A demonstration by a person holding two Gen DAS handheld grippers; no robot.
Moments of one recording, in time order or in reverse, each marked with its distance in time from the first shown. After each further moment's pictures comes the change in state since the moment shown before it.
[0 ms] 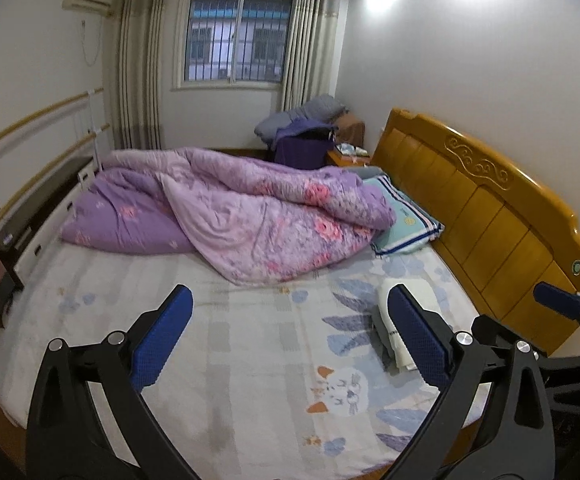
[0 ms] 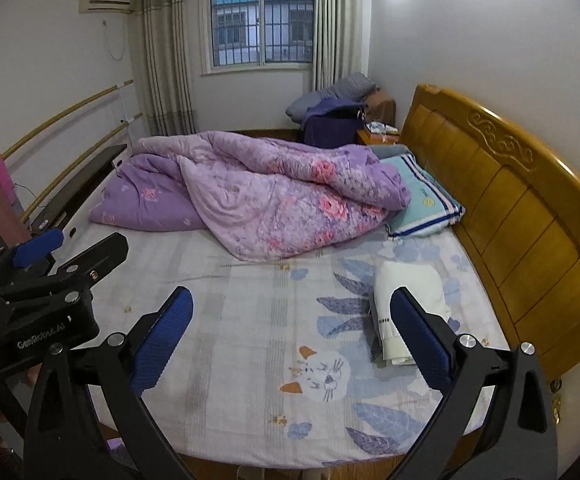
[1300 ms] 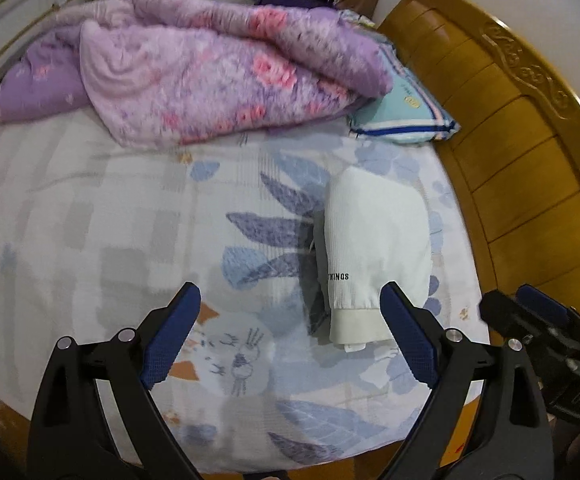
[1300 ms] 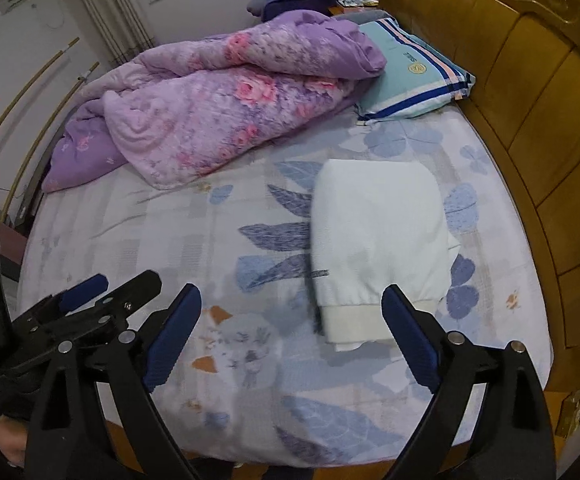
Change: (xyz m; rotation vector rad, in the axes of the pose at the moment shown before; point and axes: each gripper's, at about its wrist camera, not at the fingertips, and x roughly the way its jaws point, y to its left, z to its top) left arm 0.375 -0.197 -0.107 -0.163 0.483 -0.054; right arm 0.283 -0.273 -0.067 0.172 0.393 0.087
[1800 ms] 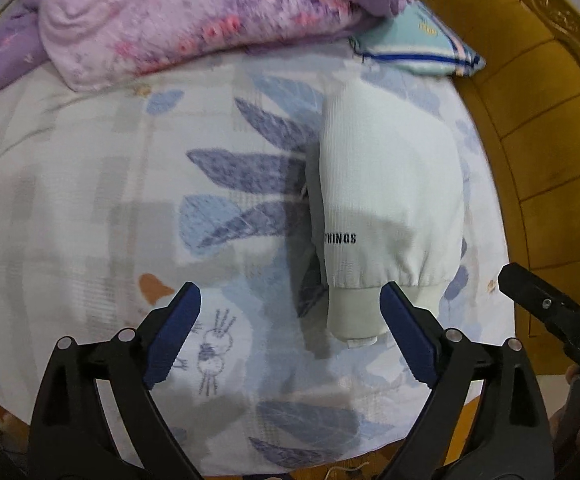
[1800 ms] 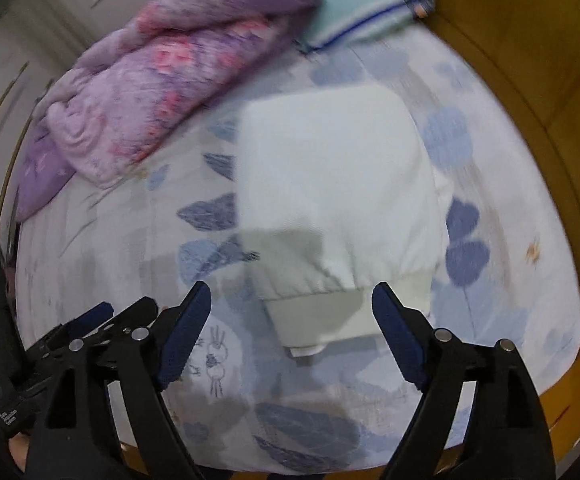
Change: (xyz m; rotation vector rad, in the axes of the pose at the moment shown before) left arm 0.154 -0.025 -0.022 -0.001 0.216 0.016; right arm 0.098 -0.105 -0.011 0.163 0.128 -0.006
